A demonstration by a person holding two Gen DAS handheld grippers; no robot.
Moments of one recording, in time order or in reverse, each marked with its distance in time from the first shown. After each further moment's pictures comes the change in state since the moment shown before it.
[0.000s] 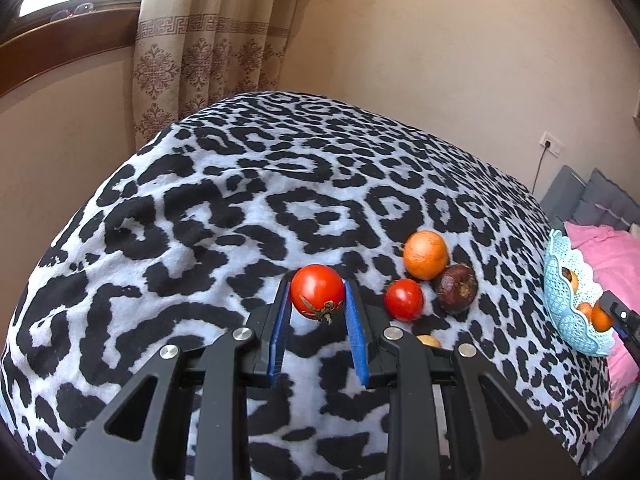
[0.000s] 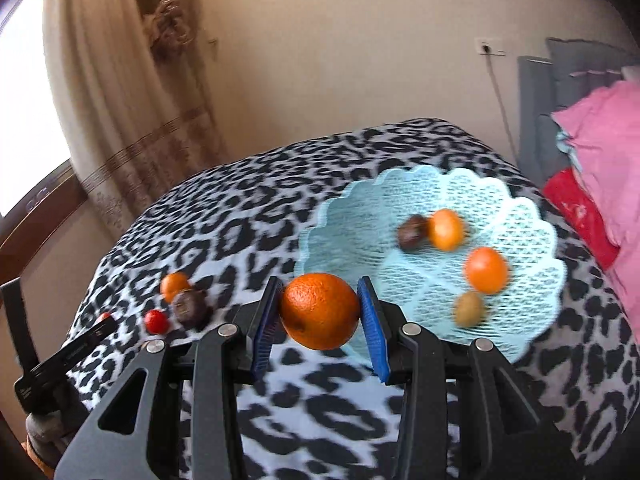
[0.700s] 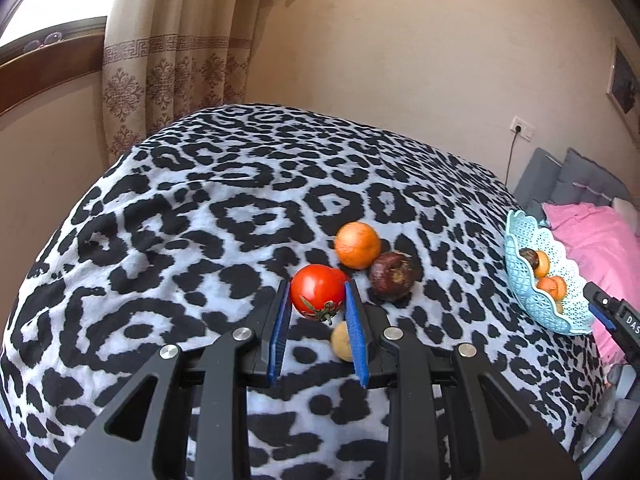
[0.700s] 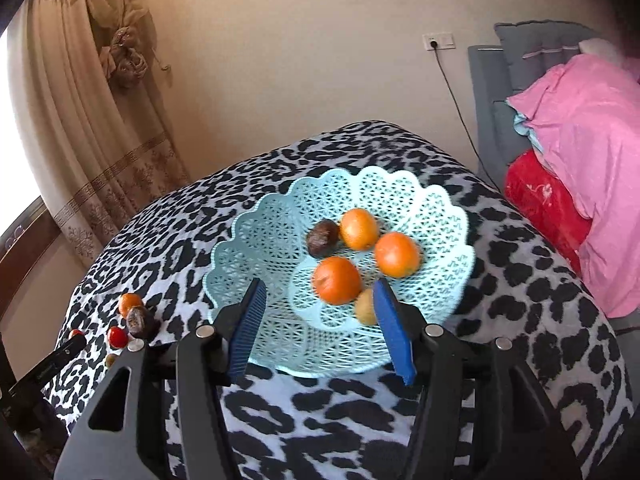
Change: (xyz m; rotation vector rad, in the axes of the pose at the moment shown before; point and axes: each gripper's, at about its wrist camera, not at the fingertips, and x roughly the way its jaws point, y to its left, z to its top) left arm -0.018 -0.046 -0.007 0.091 -0.019 -0.068; right arm -0.021 -0.066 -0.008 0.104 -0.054 -0.088
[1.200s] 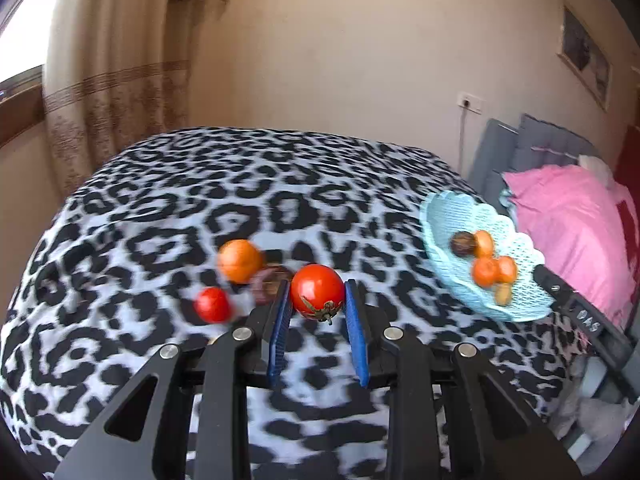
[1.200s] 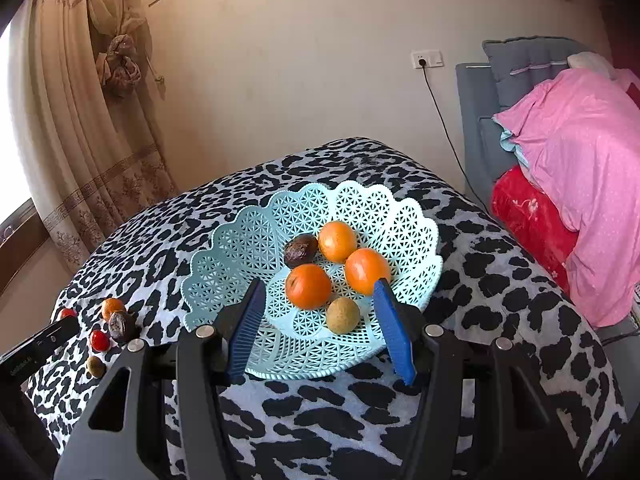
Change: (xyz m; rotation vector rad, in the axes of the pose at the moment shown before) left arm -0.006 -0.090 0.008 0.165 0.002 -0.120; right arm -0.006 -0.009 -0.005 -0.019 -0.071 -0.047
